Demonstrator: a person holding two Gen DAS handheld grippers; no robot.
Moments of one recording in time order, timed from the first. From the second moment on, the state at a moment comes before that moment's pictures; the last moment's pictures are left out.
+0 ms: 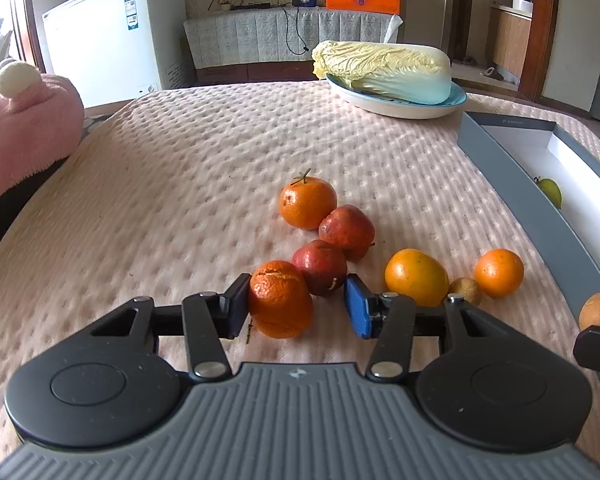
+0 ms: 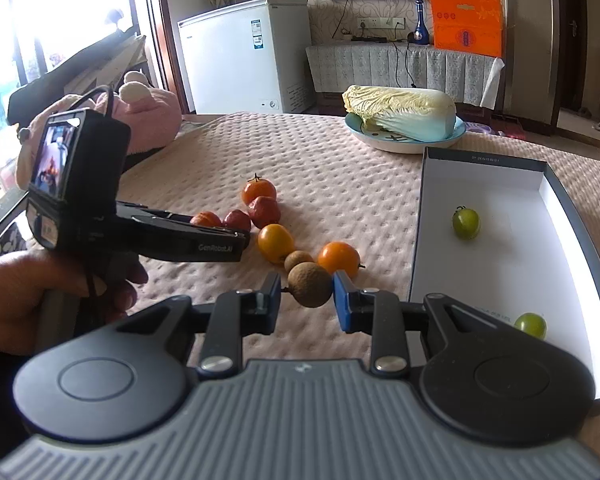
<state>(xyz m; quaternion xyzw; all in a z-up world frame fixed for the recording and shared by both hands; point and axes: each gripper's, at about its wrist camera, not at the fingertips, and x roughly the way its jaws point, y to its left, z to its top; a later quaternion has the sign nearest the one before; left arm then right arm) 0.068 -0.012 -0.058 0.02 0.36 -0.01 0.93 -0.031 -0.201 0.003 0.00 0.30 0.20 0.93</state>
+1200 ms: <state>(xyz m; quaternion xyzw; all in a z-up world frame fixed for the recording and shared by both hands) 0.052 0.009 -0.042 0.00 0.37 -0.01 0.93 -0.034 -0.196 0.009 0.01 0.29 0.22 0.93</state>
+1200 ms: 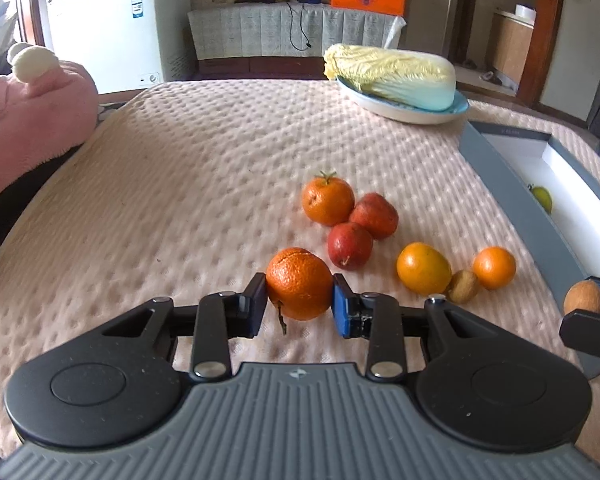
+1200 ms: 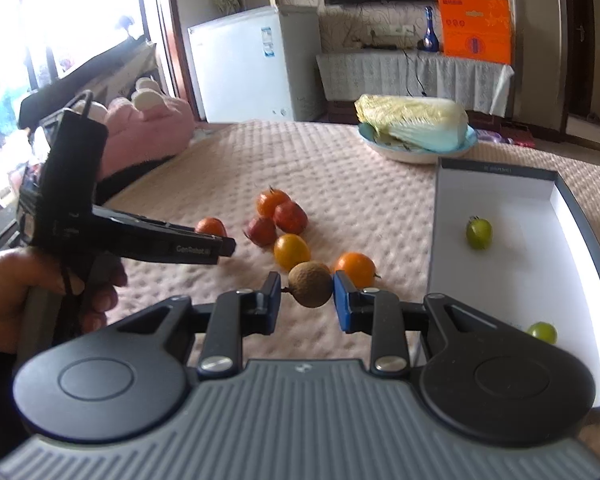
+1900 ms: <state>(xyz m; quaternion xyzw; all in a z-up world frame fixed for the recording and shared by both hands) 0.029 0.012 -0.015 0.01 0.34 0.01 0.94 -0.048 -0.196 0.020 0.01 0.25 0.23 0.94</state>
